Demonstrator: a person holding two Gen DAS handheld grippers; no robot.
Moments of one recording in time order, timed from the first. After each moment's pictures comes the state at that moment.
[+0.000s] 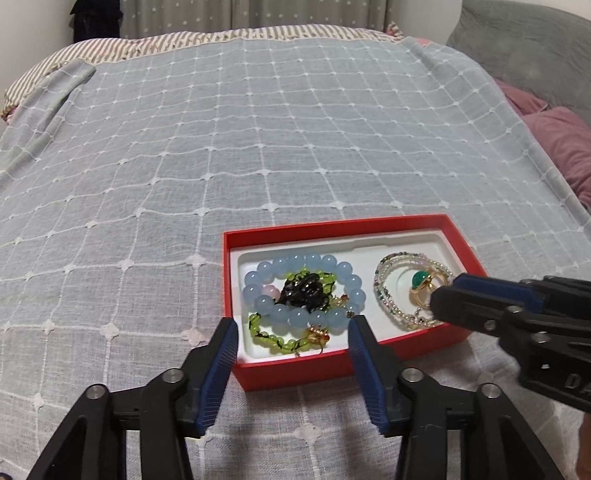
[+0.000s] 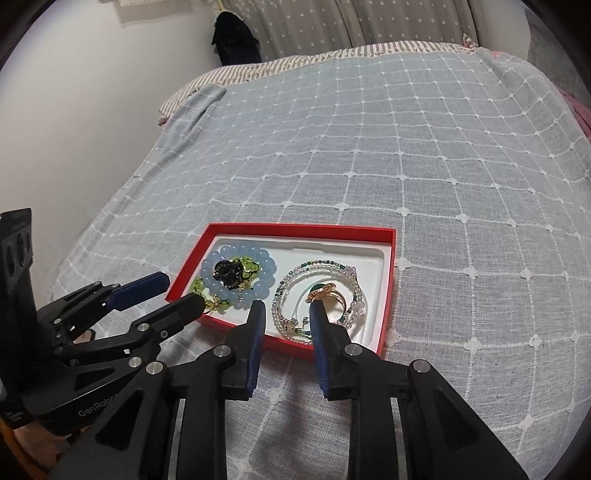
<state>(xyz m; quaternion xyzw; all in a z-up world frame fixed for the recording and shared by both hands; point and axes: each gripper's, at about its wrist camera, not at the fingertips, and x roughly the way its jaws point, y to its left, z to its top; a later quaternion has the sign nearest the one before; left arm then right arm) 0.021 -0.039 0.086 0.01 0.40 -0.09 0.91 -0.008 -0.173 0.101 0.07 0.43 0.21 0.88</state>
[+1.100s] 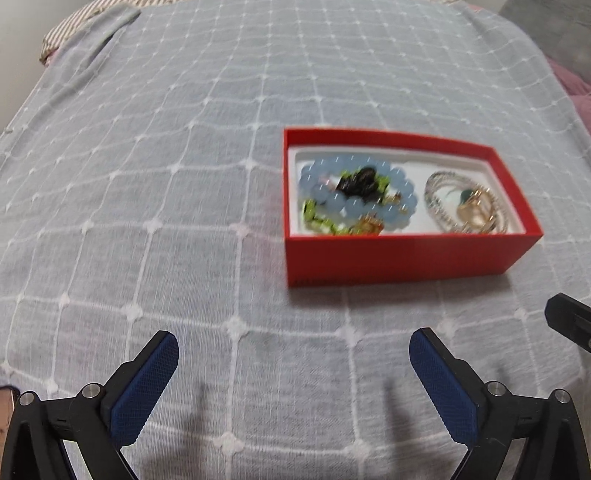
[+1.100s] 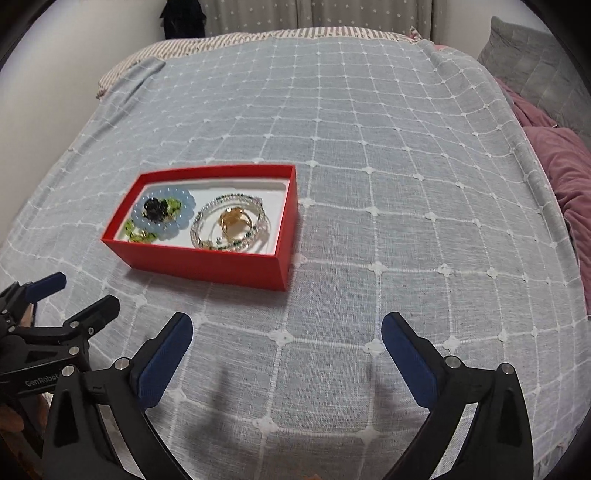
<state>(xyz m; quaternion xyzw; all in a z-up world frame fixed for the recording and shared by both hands) -0.007 -0.025 0.060 0.00 0.48 -0.02 0.88 -0.055 -0.199 0.096 0.00 0.48 0.07 0.87</state>
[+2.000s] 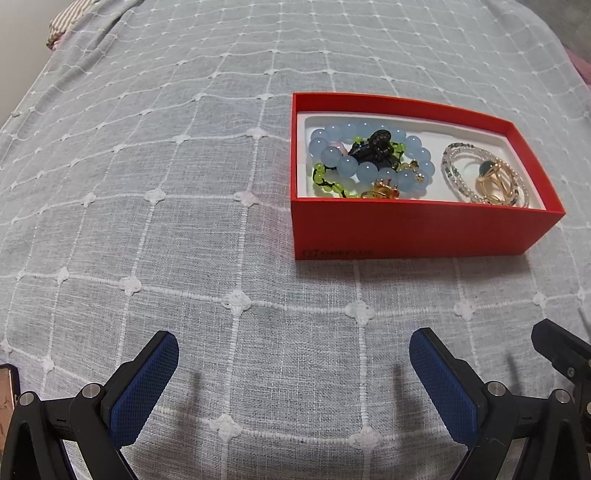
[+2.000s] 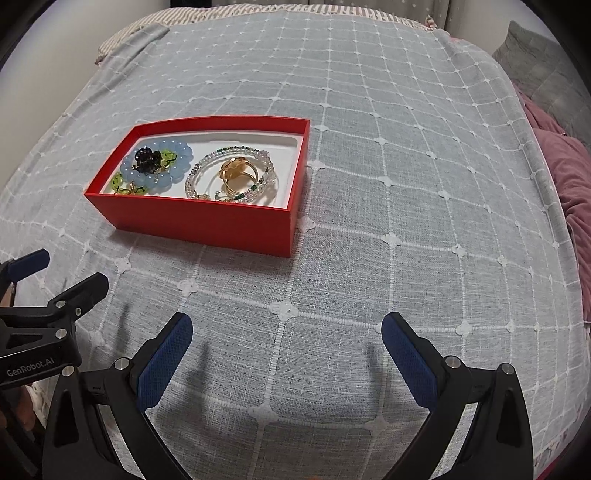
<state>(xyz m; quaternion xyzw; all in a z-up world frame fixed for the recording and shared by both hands) -0.006 -0.029 0.049 0.00 0.50 0.00 0.86 -0.052 -0.183 0.068 -0.04 0.52 0.06 0.85</state>
